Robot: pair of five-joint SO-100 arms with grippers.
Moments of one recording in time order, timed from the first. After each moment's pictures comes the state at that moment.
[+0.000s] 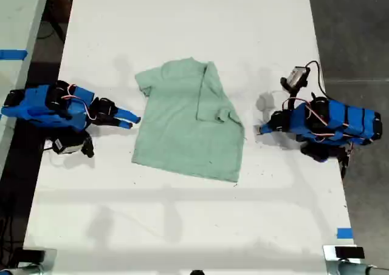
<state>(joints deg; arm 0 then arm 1) -4.5 206.1 184.7 60.2 -6.3 12.8 200.7 174.3 81.3 -12.7</state>
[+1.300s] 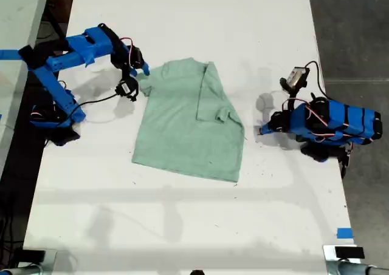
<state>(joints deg) -53.7 94.9 110.5 59.9 38.8 12.0 200.7 174.4 81.3 -12.6</state>
